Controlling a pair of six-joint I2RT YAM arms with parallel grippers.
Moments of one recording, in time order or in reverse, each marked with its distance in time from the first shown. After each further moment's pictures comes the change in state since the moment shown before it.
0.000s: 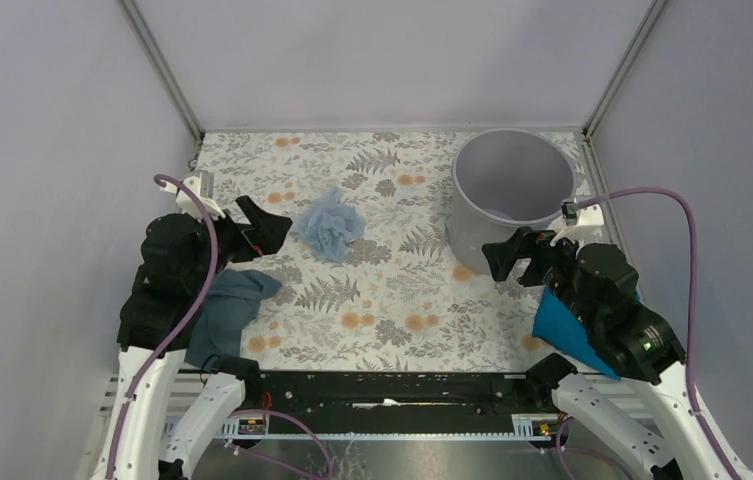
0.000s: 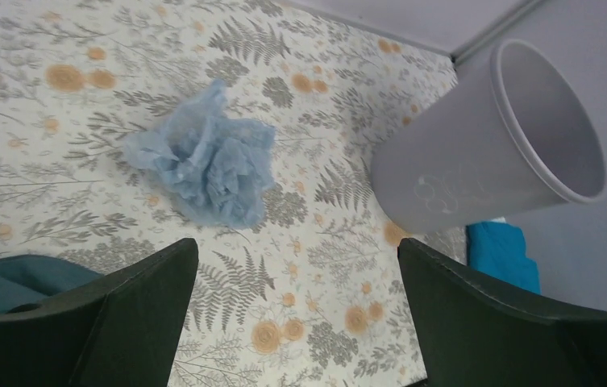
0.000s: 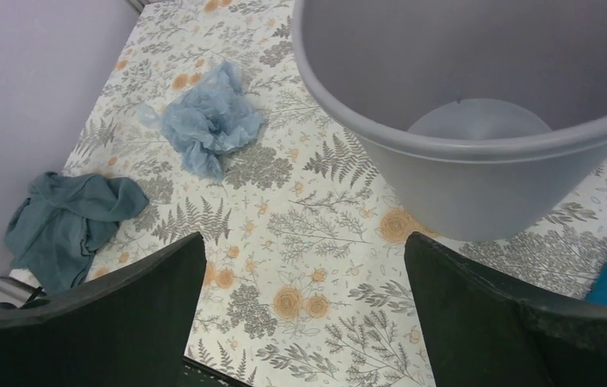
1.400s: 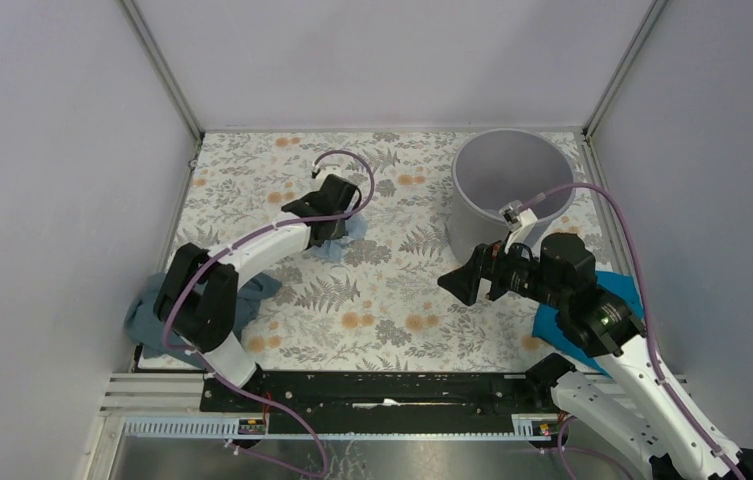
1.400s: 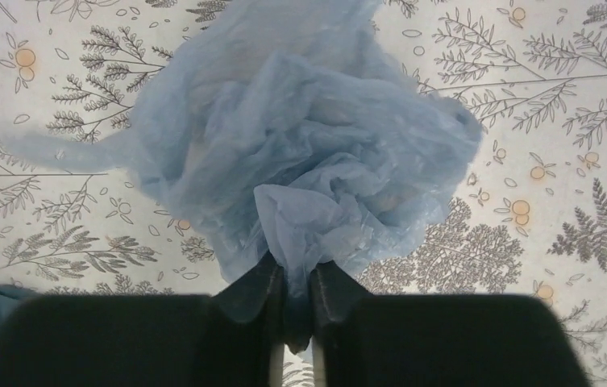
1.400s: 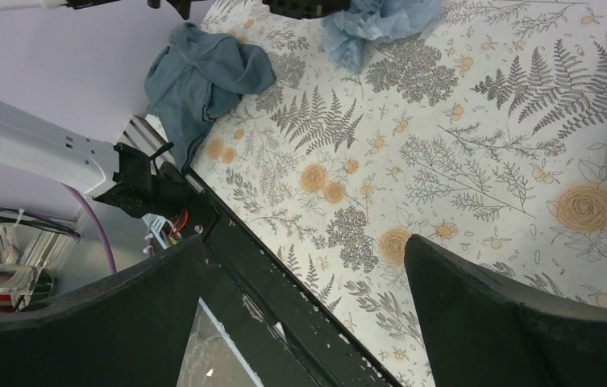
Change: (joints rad) left arm -0.380 0.983 0.079 0.244 -0.594 -0.010; right arm 0.002 0.085 -0.148 0.173 -0.517 0.035
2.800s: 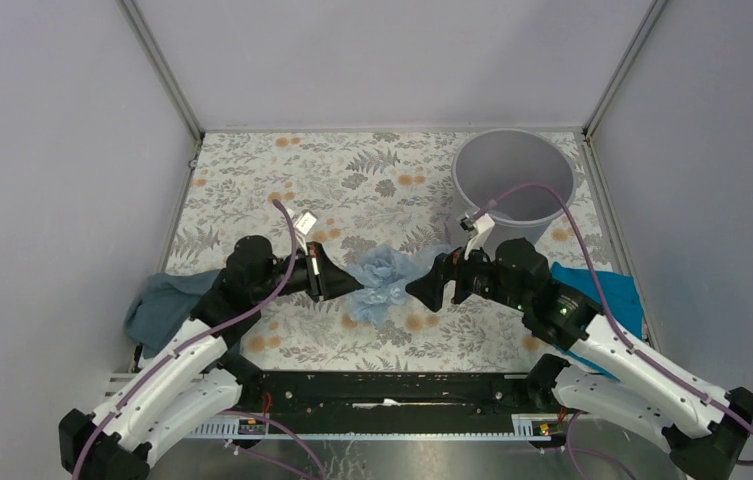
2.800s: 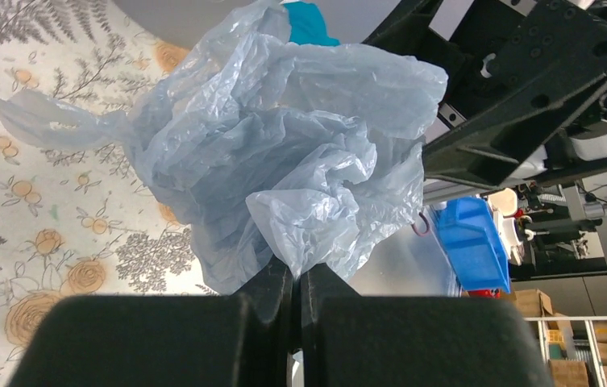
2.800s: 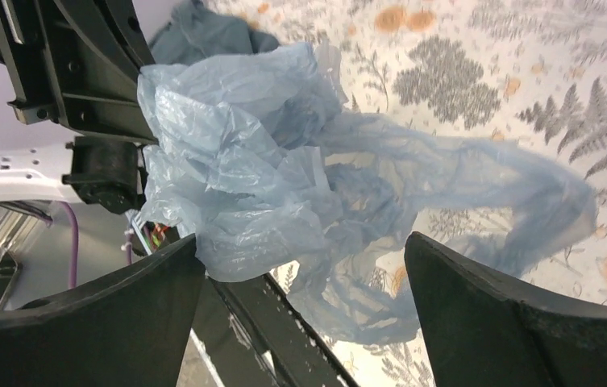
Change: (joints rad) left arm 0.011 -0.916 -0.580 0.348 1.066 -0.244; right arm 0.261 0.160 -0.095 0.254 0.188 0.001
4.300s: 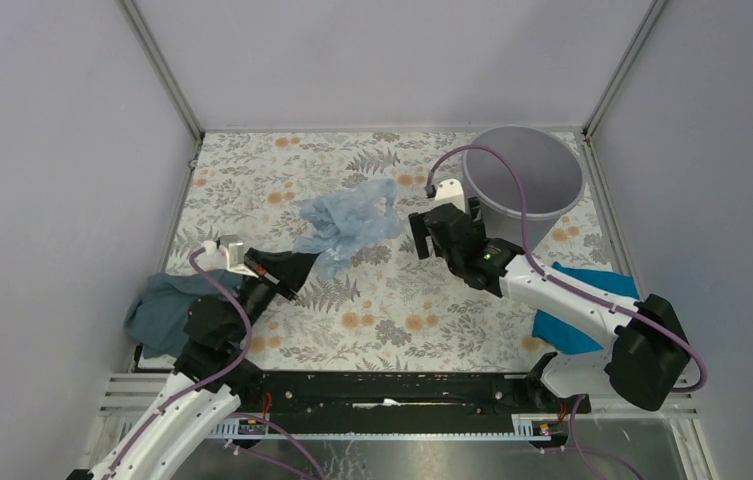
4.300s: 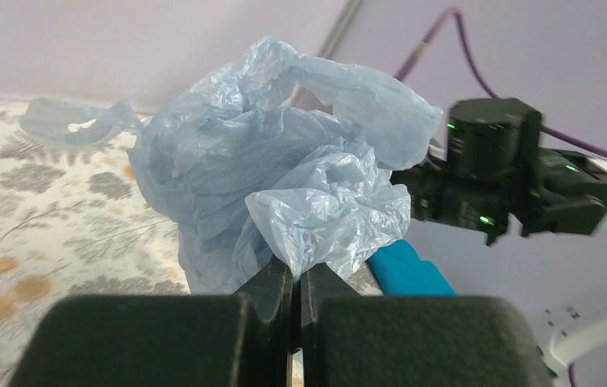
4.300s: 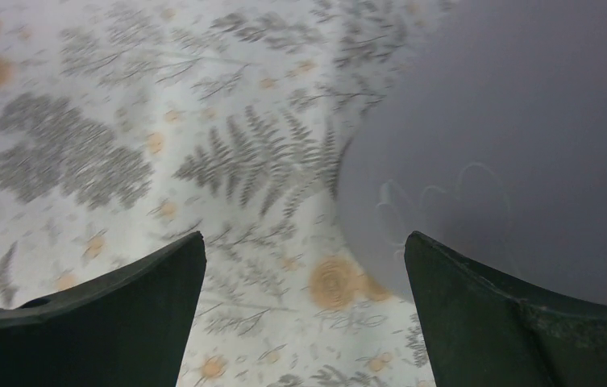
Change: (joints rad) left arm 0.000 -0.469 -0.249 0.290 -0.550 0.180; right arm -0.015 0.520 0.214 -0.024 0.722 -0.235
